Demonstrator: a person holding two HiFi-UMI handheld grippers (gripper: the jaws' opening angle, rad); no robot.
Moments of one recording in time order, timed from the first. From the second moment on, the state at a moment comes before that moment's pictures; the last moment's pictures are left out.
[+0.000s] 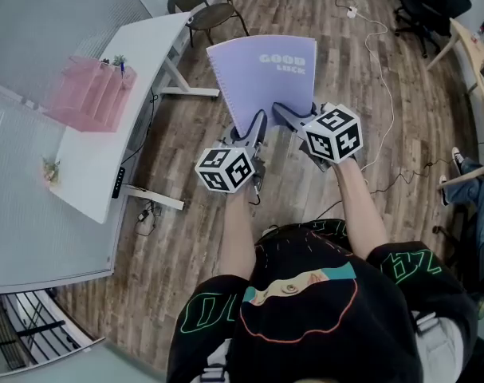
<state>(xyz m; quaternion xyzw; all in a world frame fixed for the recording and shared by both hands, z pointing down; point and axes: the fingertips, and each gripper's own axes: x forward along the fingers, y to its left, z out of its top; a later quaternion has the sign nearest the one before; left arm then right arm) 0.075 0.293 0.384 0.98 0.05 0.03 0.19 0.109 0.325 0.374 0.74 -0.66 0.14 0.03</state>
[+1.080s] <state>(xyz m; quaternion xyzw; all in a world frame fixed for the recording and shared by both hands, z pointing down) 0.098 0.221 0.382 0.98 0.02 0.02 0.19 0.137 0.250 0.372 0.71 -0.69 0.12 0.01</state>
